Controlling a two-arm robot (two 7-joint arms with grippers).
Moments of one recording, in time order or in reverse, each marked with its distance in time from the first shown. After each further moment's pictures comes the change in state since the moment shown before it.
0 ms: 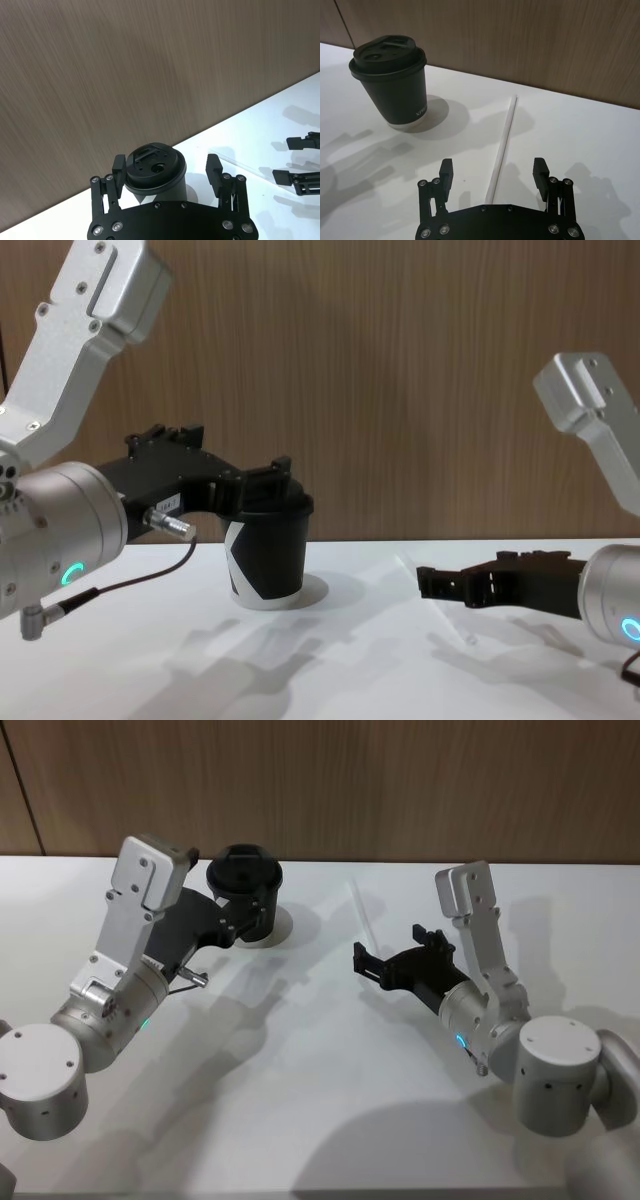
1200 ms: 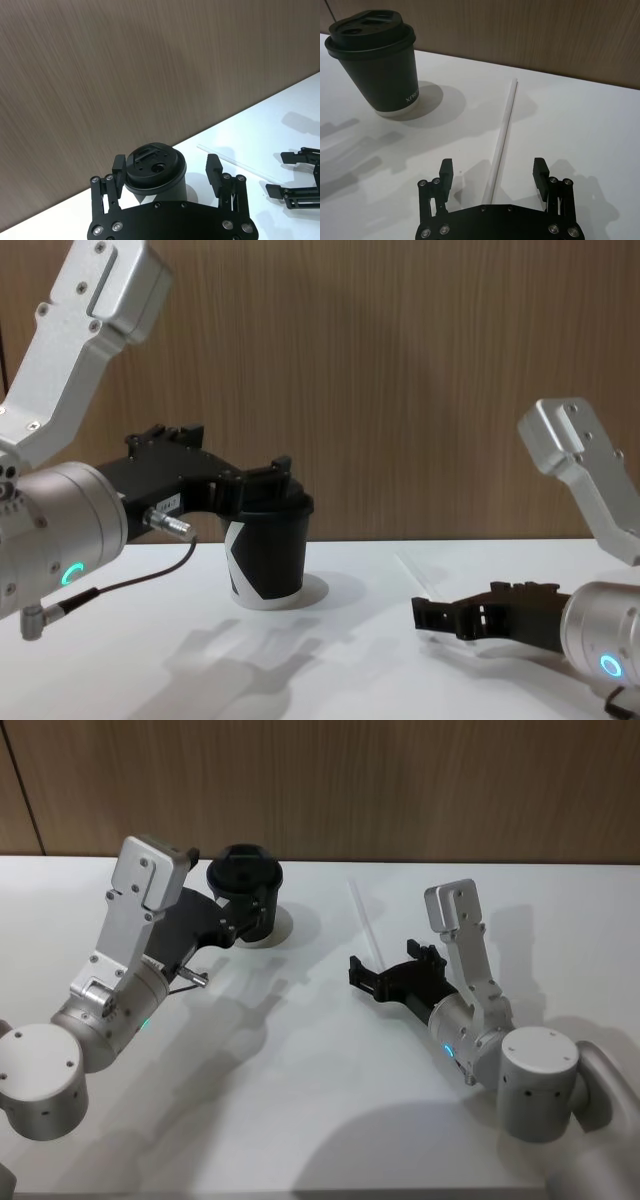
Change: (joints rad) left arm 0.000 0.000 0.000 0.000 0.000 0.000 0.000; right arm 0.020 -0.044 0.012 0.109 -0.033 -0.049 0.002
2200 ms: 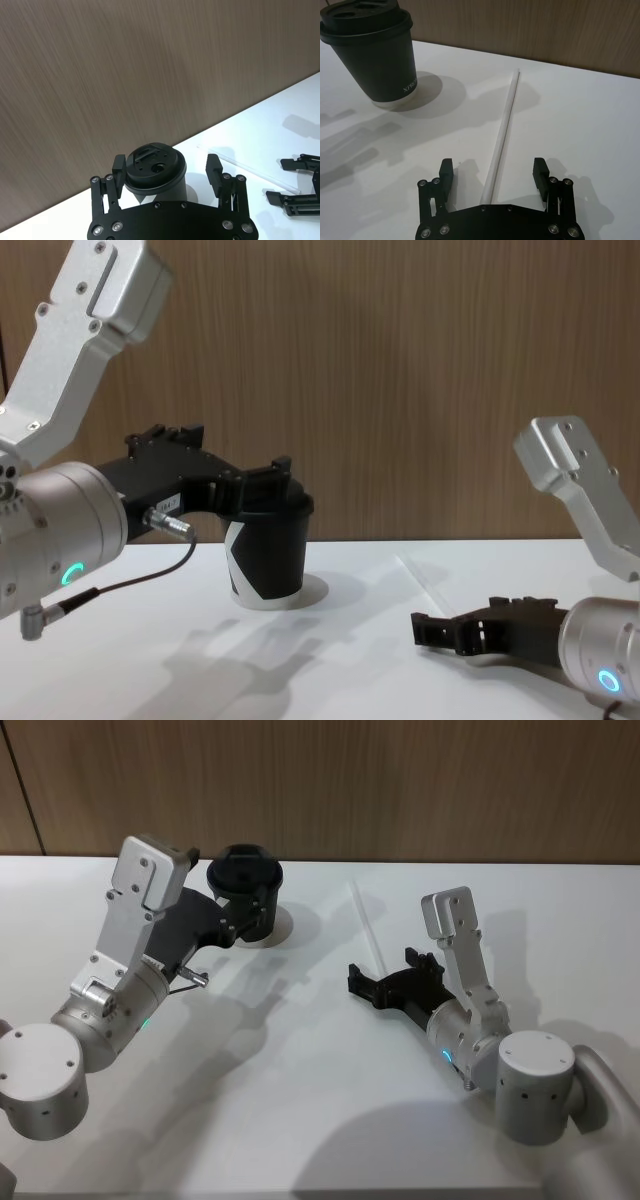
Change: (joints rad) left arm 0.000 0.000 0.000 0.000 0.000 0.000 0.000; right arm 0.003 -0.015 0.014 0.034 -0.022 -0.002 0.020
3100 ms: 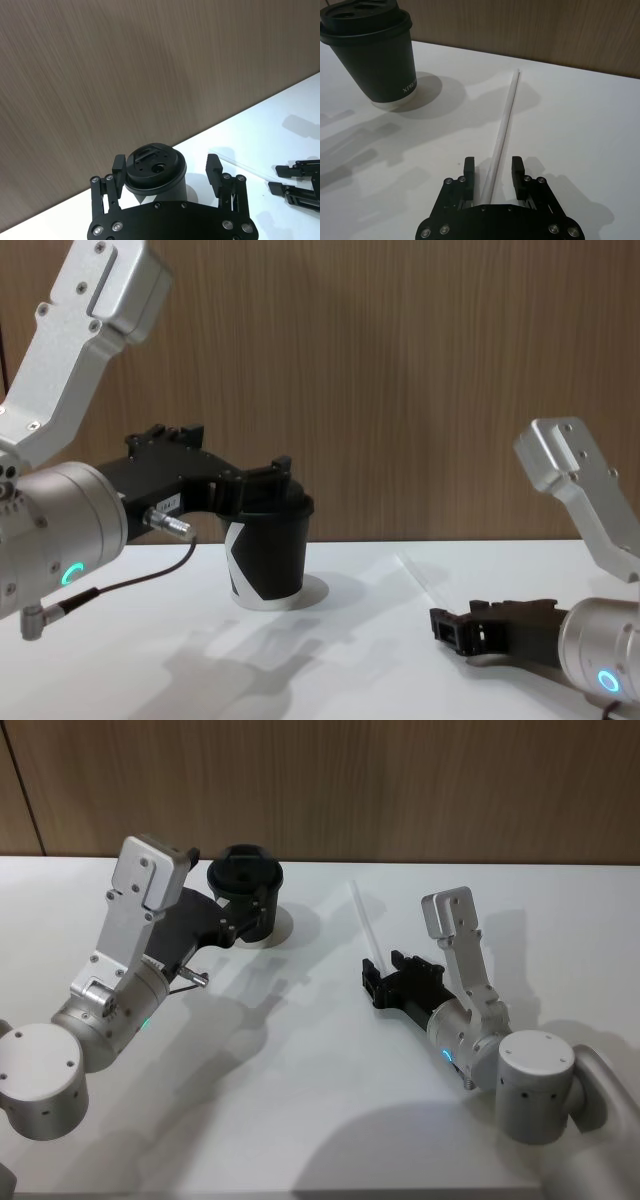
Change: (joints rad) left arm 0.000 0.000 0.000 0.000 0.000 0.000 0.000; right arm 0.003 -0.005 0.007 0.010 -0.006 -0.001 0.007
